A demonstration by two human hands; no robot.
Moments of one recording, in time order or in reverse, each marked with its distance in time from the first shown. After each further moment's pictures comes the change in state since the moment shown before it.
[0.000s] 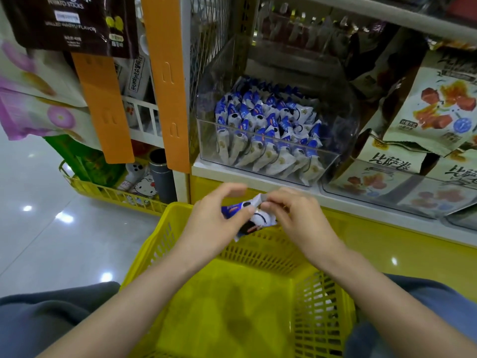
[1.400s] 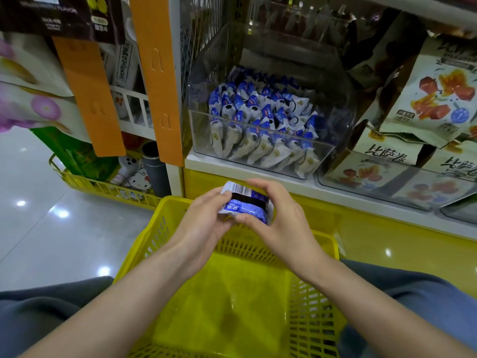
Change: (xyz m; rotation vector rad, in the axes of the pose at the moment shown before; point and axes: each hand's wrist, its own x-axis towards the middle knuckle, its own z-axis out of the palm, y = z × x) left_hand 0.000 0.003 0.011 -0.998 -0.032 -0.499; right_hand -0.015 -0.017 0.015 0.279 0.027 0.109
